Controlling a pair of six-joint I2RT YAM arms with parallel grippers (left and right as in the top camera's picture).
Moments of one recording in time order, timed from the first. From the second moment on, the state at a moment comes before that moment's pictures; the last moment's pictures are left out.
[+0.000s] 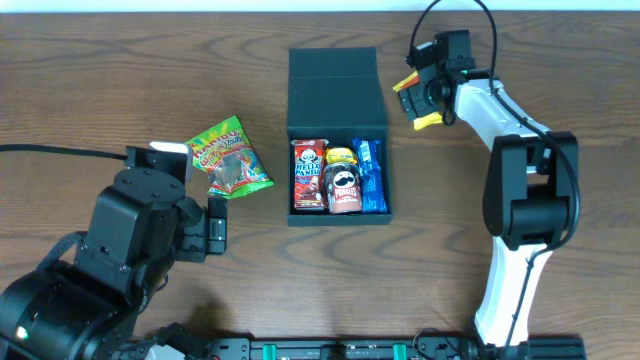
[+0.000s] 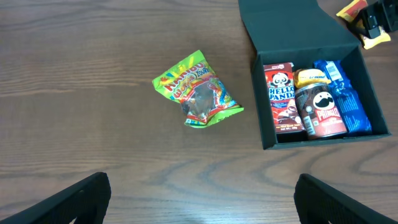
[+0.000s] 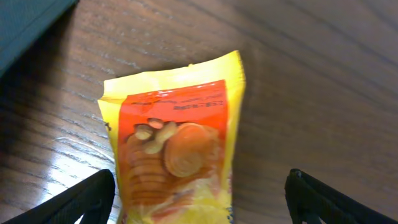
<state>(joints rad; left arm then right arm) -0.50 0.97 1.52 -1.42 -0.28 -0.28 0.09 2.23 1.61 -0.44 -0.02 -0.29</state>
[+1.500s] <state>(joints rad) -0.50 0.97 1.52 -1.42 -0.28 -0.28 0.09 2.08 1.62 -0.58 -0.08 -0.21</state>
